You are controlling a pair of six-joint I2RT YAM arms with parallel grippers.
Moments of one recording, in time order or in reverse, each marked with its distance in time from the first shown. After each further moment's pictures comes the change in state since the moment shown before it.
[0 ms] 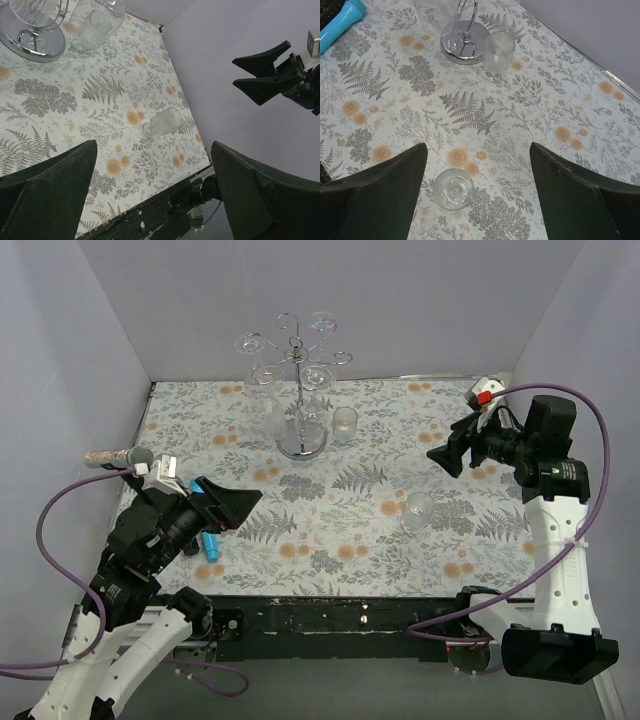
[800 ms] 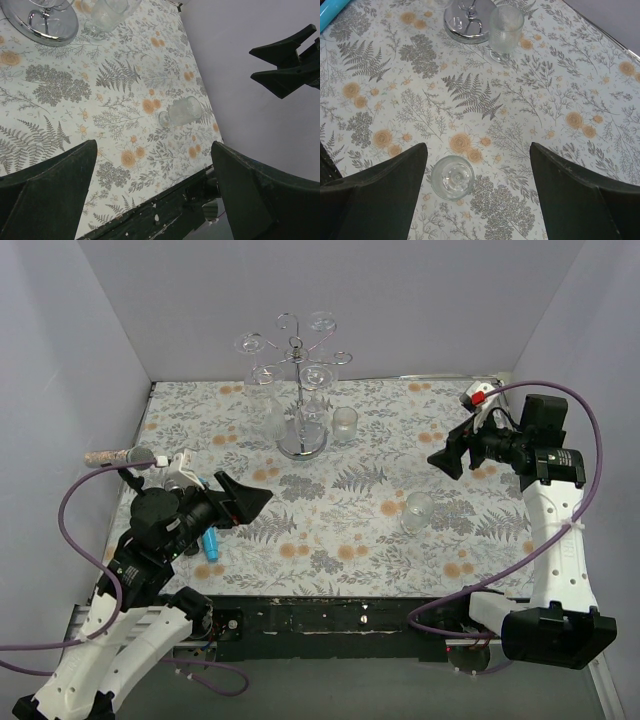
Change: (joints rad) left arm 0.000 0.089 -0.036 0.016 0.015 0.042; right arm -0.027 0.083 0.011 -0.096 -0.020 -0.102
